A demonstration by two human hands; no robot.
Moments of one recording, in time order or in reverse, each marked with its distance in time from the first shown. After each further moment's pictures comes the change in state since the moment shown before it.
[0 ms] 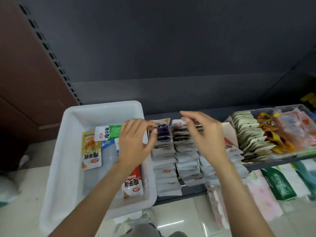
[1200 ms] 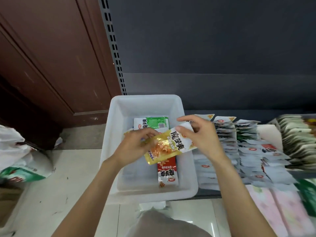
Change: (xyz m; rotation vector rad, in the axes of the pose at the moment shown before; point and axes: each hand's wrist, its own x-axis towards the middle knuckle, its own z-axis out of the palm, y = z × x) left_hand -0.042 -0.080 -0.102 -0.326 -0.542 -0.453; right_hand -0.005 -0.068 0.093 0.439 -0.353 0.353
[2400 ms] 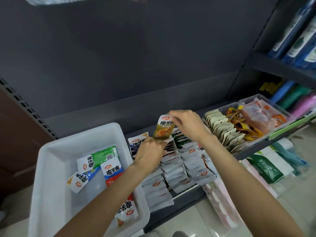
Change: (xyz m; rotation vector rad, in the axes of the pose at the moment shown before) left_hand 0.114 0.089 0.165 0.857 -0.136 0.537; right_hand 0.026 0.046 -0.169 -0.844 0.215 -0.246
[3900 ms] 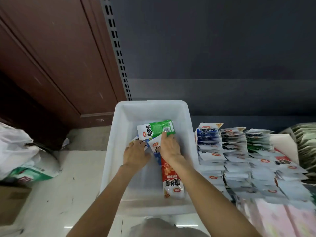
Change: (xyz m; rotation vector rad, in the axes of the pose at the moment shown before) left_hand -0.189 -0.137 0.048 -0.260 -0.299 -0.951; right_hand 0.001 -0.185 0.239 -0.074 -0.585 0.200
